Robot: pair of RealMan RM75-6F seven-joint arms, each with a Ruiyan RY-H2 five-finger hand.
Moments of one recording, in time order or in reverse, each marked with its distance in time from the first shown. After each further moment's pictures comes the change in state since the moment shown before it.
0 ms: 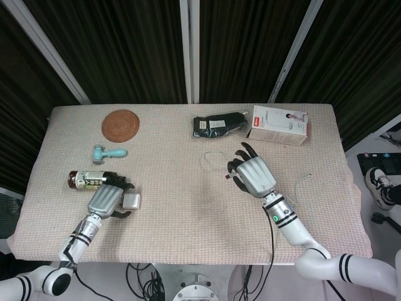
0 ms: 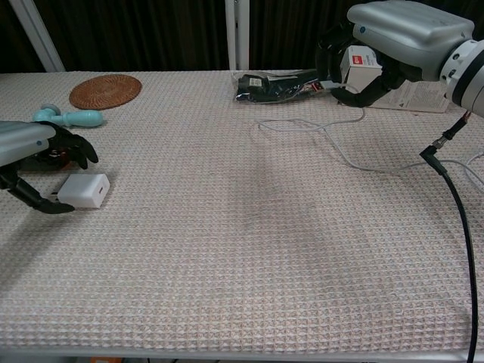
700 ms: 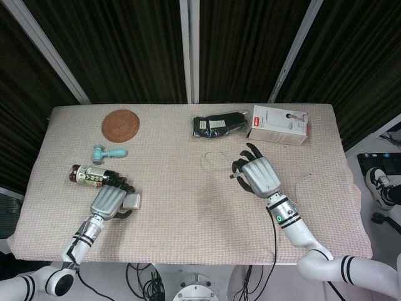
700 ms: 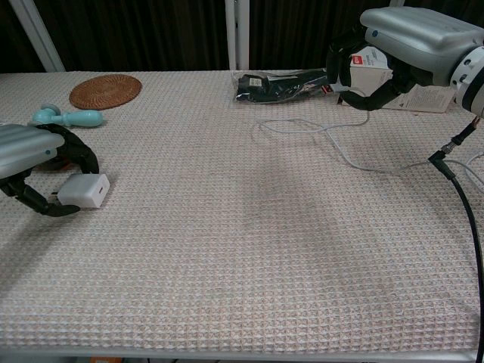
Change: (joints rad) left arm -0.012 -0.030 0.030 0.021 0.000 0.043 0.108; right arm -0.025 -0.001 -0.003 0.019 0.001 0.011 0.045
